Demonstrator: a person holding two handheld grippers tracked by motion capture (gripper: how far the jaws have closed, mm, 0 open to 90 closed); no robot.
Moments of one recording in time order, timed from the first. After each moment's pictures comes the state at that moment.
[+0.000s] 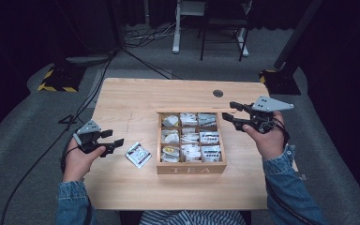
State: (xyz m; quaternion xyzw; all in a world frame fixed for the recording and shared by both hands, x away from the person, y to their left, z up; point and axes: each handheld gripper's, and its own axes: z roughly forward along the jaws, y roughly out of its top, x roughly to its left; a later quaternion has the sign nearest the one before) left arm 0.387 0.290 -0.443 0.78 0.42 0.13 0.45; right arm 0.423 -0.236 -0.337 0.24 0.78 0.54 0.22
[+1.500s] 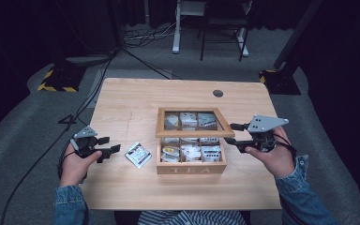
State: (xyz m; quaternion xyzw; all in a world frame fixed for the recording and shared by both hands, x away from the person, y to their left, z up) left arm 0.380 0.304 -0.467 0.77 0.45 0.09 0.44; right arm 0.381 -0.237 -0.349 0.18 0.86 0.44 0.20
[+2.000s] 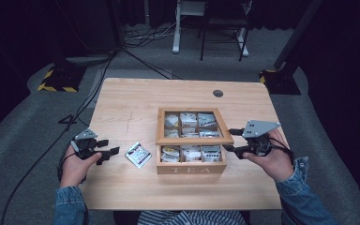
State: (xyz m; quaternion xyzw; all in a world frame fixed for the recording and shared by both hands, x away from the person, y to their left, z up) left arm 0.381 0.306 -0.477 0.77 0.46 0.09 0.42; right arm 0.378 -0.231 -0.359 0.16 0.88 0.39 0.19
